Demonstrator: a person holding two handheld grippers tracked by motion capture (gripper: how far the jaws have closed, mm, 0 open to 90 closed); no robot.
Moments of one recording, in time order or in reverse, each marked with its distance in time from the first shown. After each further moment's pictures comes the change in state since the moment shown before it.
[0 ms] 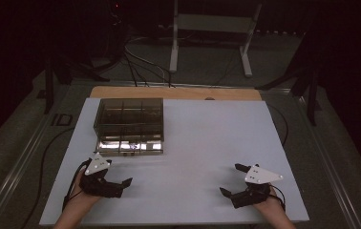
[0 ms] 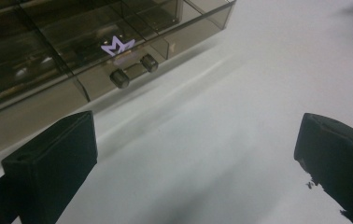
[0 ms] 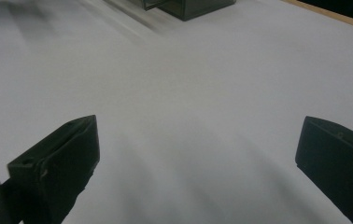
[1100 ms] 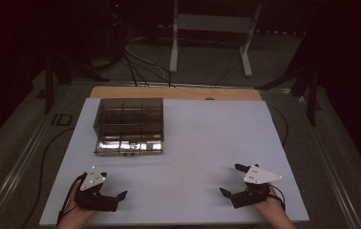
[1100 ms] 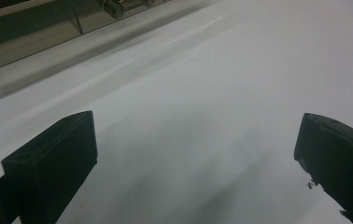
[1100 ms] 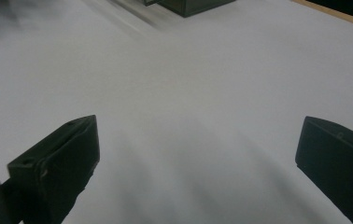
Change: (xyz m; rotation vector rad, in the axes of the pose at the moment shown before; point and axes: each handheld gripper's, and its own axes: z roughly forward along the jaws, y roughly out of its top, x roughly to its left) left arm -0.005 -0.037 -0.006 0.028 0.019 0.002; right arm 0.000 0.000 0.001 0.011 0.001 -0.008
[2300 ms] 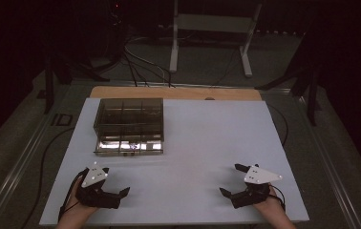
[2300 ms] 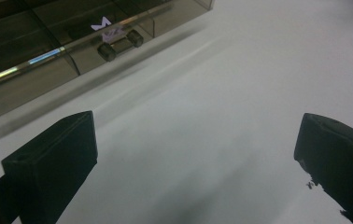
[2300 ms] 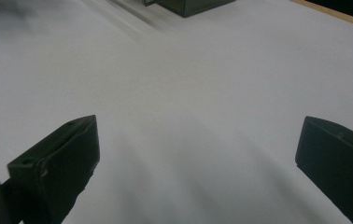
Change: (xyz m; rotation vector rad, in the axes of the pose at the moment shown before) left arm -0.007 0.025 -0.008 -0.023 0.006 0.028; right arm 0.000 0.000 0.000 0.000 -0.001 0.000
